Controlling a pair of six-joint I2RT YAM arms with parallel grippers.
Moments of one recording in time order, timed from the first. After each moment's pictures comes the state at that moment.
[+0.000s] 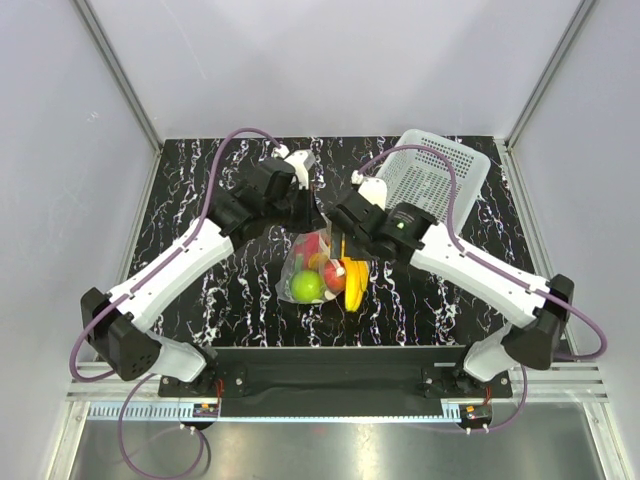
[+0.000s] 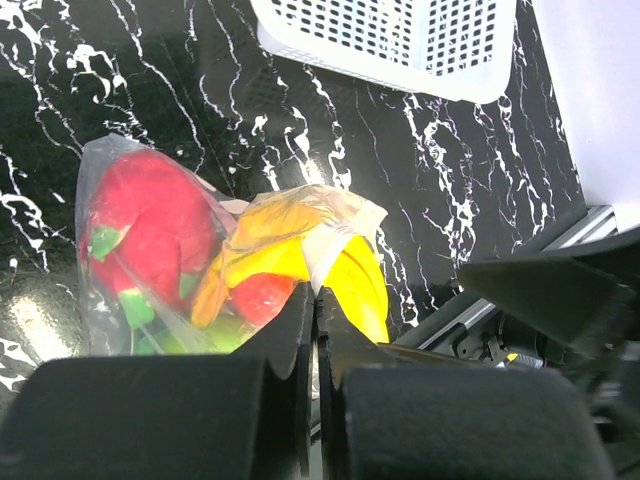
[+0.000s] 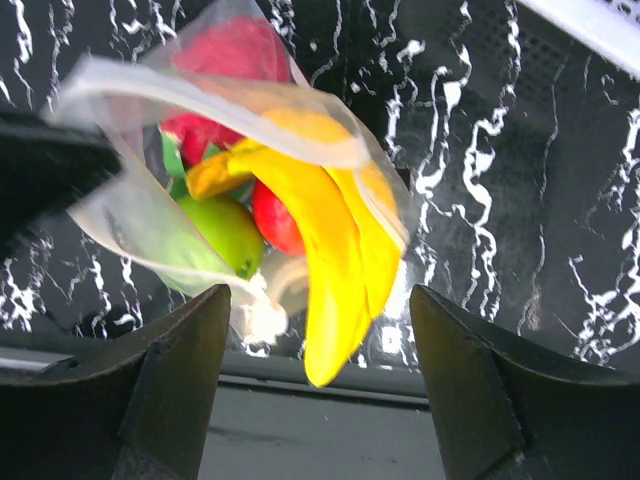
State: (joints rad) left arm -0.68 1.40 1.39 -0.63 0.15 -0.52; right arm 0.97 1.52 1.57 -1.06 0.45 0.84
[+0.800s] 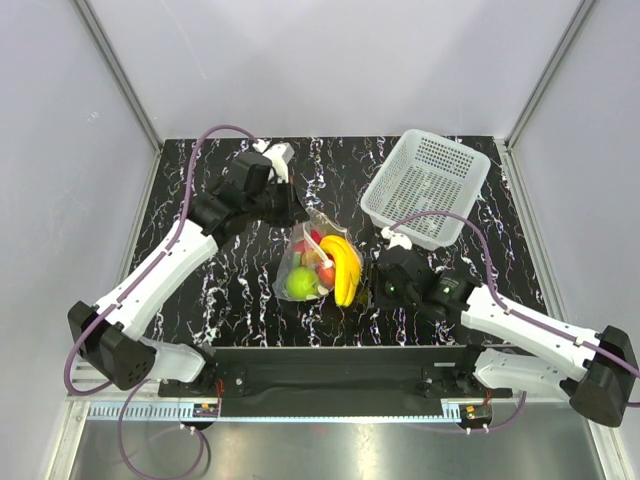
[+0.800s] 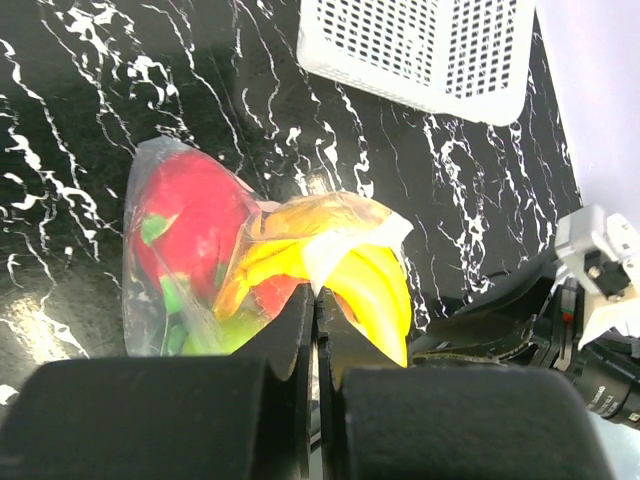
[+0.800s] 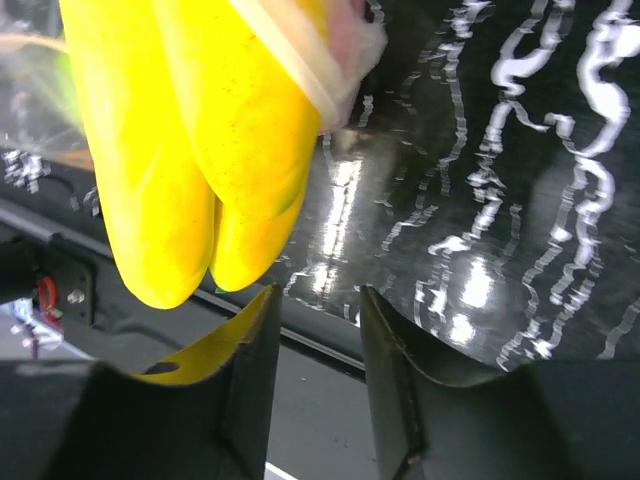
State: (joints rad) left arm -0.58 1.34 1.37 -0.66 0.19 -0.49; right arm 0.93 1.04 0.79 -0.58 0.14 0.79
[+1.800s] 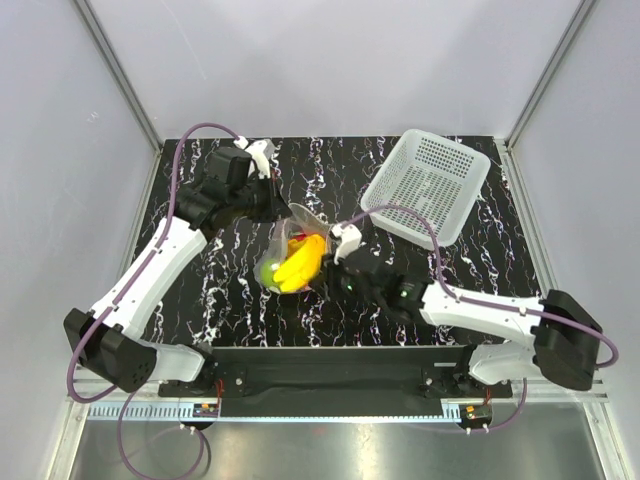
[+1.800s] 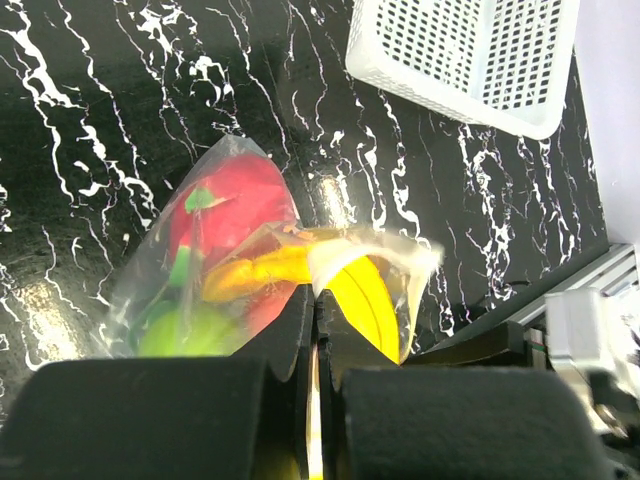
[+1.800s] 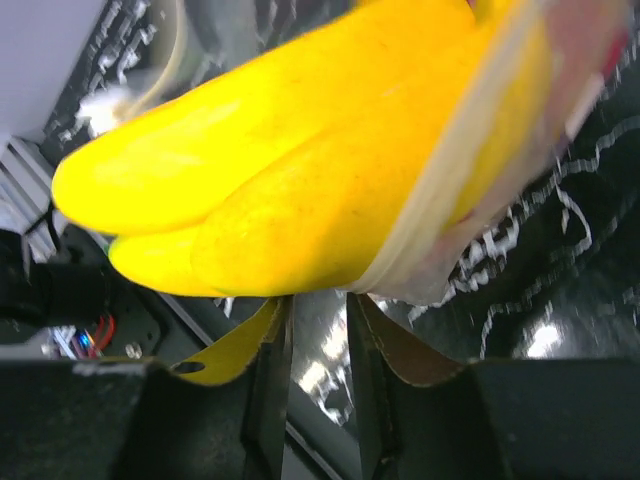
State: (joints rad) left arm -0.45 1.33 1.37 -0.71 0.24 -0.44; right arm 1.07 1.26 0.72 0.07 0.15 0.60
